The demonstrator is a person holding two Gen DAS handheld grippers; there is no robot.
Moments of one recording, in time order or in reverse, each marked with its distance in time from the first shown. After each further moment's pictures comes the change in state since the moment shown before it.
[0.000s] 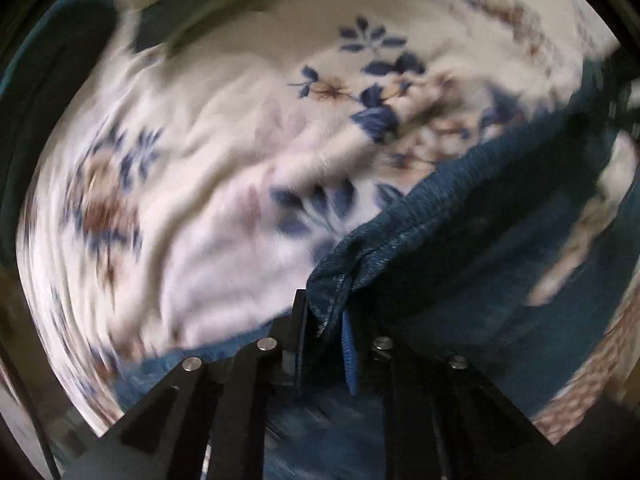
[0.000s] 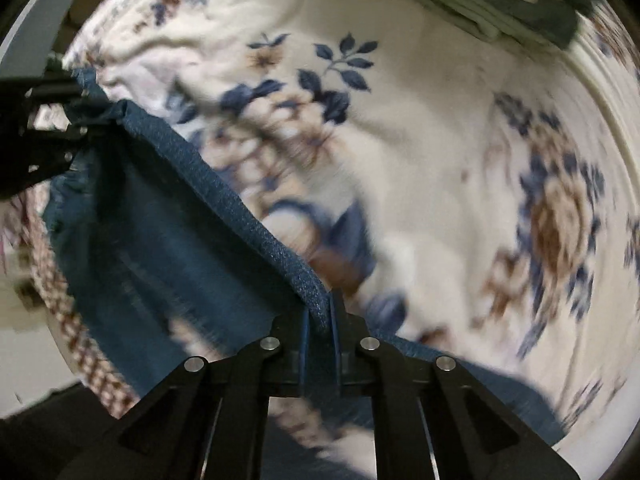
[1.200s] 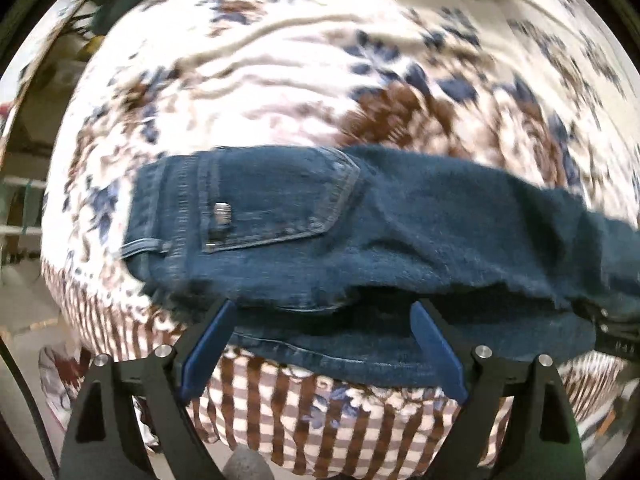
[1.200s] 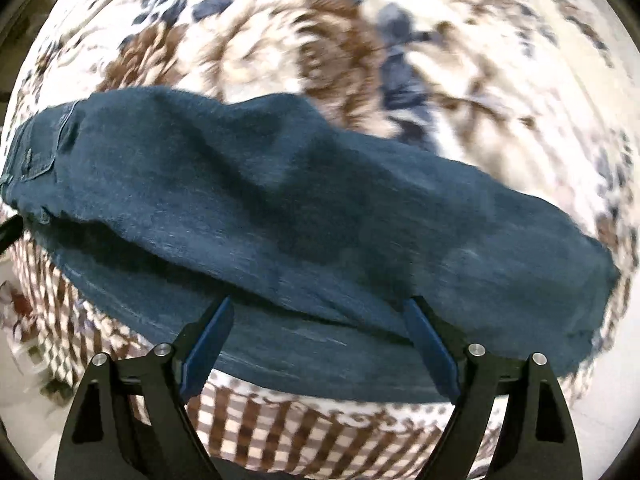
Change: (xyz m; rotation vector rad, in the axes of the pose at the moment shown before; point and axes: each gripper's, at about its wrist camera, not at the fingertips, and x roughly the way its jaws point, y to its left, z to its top) left arm -0.031 -0.099 -0.179 -0.621 -0.005 0.099; right arm 0.043 0.120 -0.172 0.402 0.051 -0.121
